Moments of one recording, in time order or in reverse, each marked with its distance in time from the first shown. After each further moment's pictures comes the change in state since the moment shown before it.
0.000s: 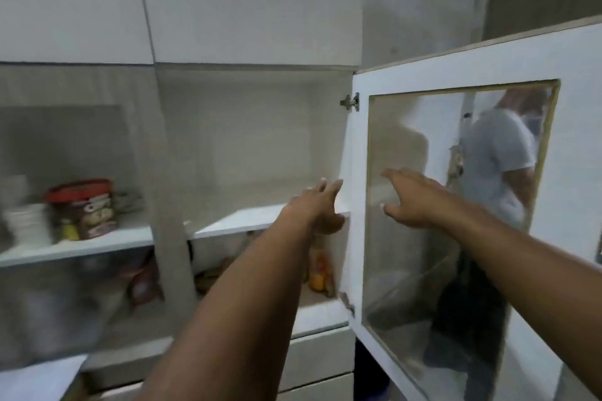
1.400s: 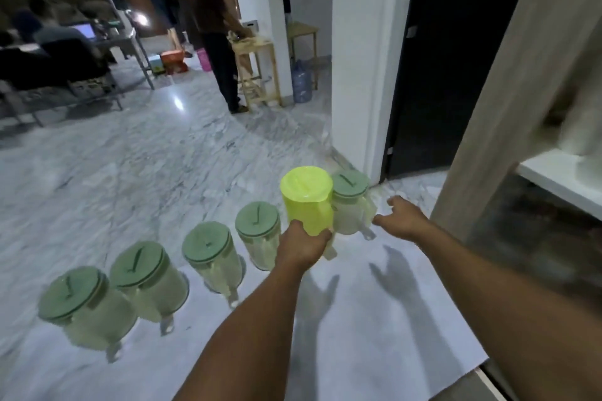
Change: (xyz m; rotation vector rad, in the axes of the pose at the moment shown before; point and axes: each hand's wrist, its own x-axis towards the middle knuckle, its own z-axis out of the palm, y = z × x) left_hand -0.473 -0.736 0.113 -0.607 0.626 -1.902; right_hand 0.116 -0.962 0.454 0.502 -0.935 -0.846
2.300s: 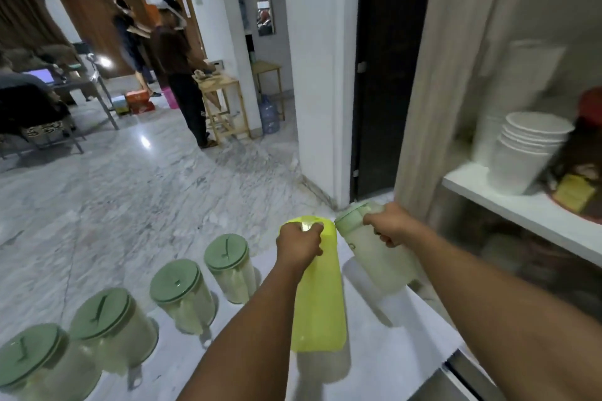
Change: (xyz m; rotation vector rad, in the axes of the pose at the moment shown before) left_hand -0.037 0.074 0.016 -0.344 -0.003 0.128; right_hand -0.018 0.020 -0.063 0.325 0.040 0.093
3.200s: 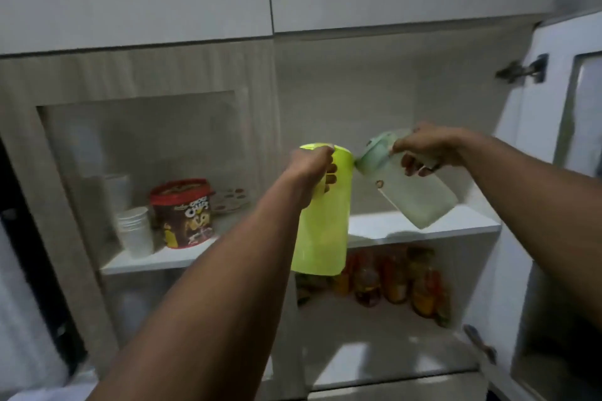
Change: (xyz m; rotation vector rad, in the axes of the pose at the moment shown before) left_hand -0.543 0.245 0.182 -0.163 -1.268 0.477; right_hand -0.688 0.134 -0.360 0.004 0.982 0.328
